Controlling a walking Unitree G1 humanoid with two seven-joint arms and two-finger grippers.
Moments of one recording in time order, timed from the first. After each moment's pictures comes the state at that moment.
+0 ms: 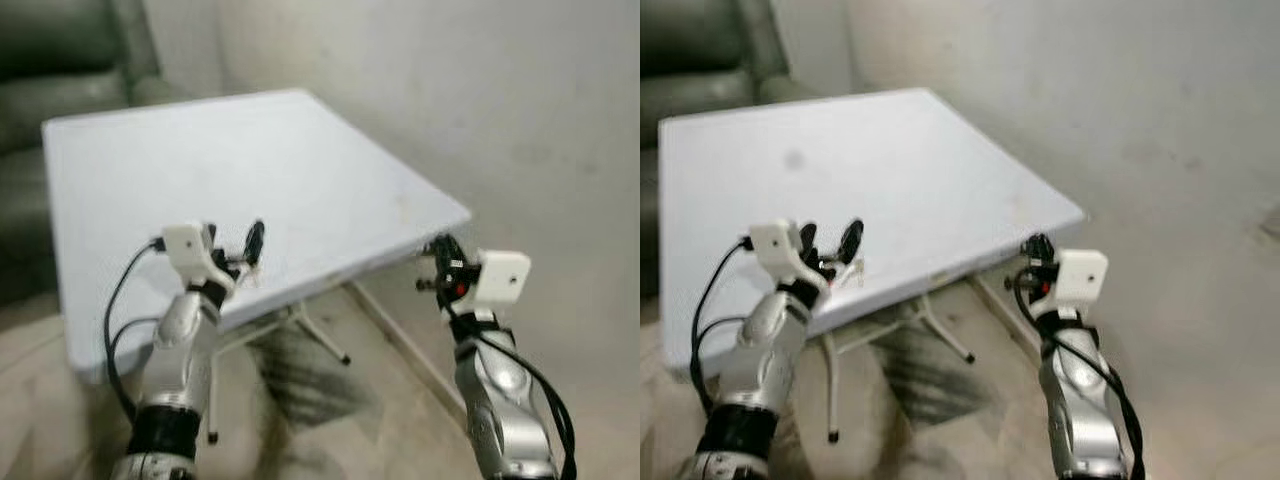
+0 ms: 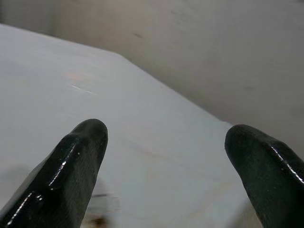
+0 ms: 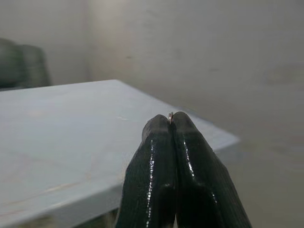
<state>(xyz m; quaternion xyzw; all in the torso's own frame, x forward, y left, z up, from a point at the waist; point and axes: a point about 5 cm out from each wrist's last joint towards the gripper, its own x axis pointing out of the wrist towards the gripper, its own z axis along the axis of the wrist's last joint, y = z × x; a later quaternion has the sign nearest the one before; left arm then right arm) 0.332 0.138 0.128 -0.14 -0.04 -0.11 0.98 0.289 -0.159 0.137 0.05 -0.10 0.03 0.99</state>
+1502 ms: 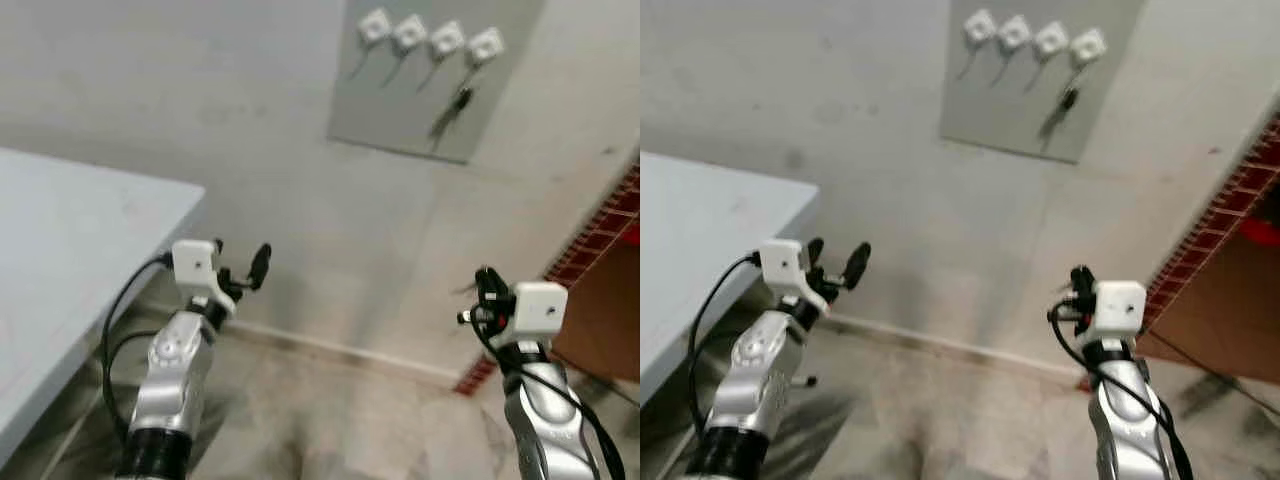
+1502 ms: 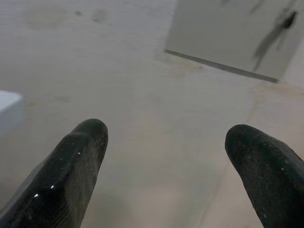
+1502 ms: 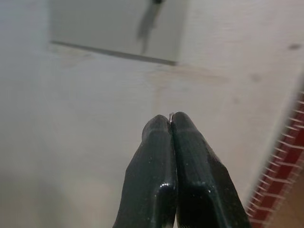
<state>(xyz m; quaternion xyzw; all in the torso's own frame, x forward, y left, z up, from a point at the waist) 0.321 0.159 0.118 -0.07 -0.03 -0.12 0.99 0.272 -0.199 0.113 -0.01 -0.06 -0.01 1.00</state>
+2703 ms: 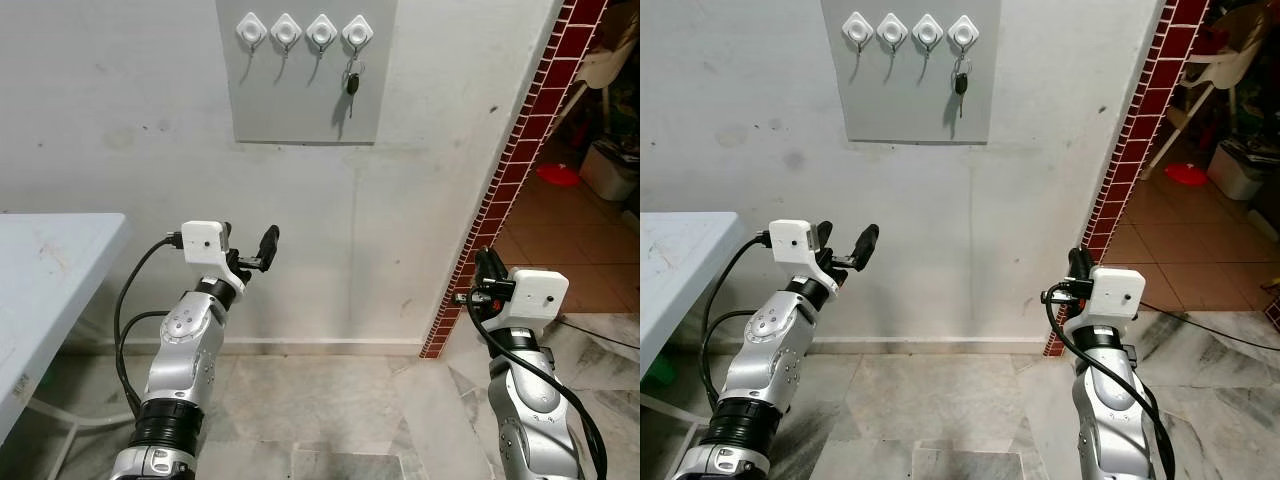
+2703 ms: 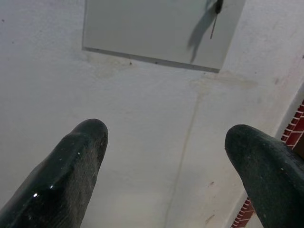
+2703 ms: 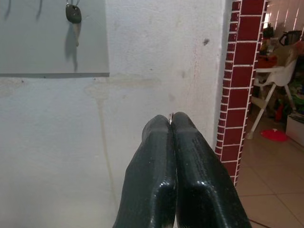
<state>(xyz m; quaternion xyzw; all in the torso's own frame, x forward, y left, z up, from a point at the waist) 0.337 0.142 0.126 -0.10 -0.03 -0.12 0.99 0.279 -0.194 0.123 0.01 -0.10 -0.03 0.99</state>
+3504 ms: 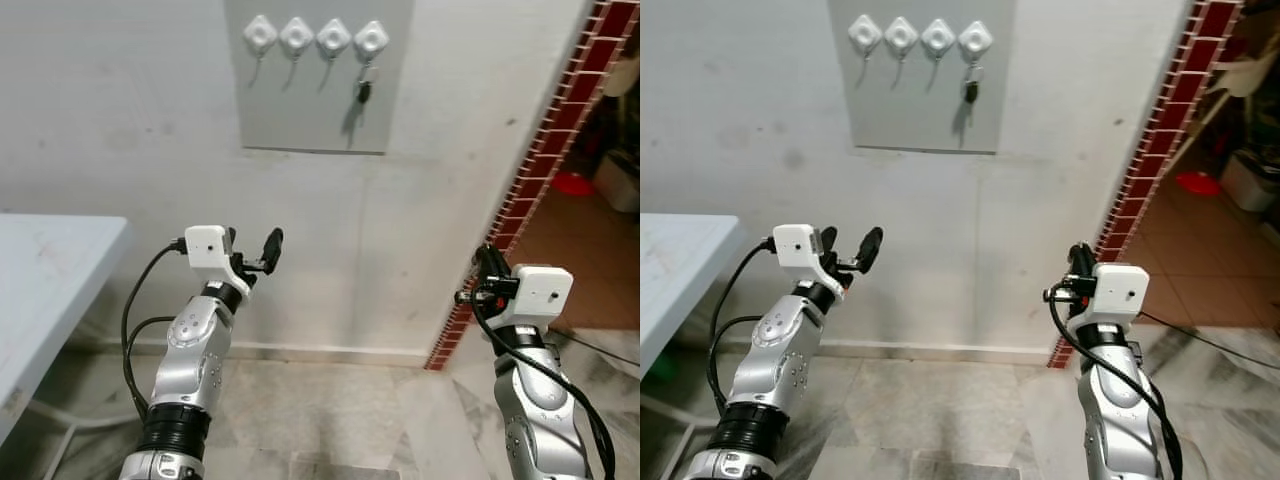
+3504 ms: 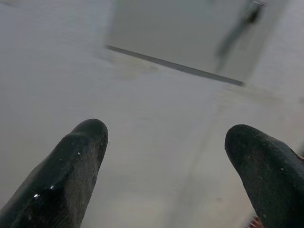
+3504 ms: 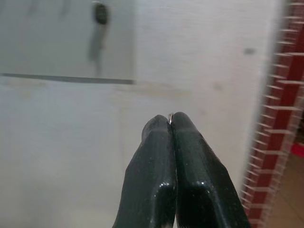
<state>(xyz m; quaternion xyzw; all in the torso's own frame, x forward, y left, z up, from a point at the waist) 0.333 0.134 0.122 -0.13 -0.03 -0.12 0.98 0.279 -0.198 0.128 0.00 -0.10 -0.01 0.99</state>
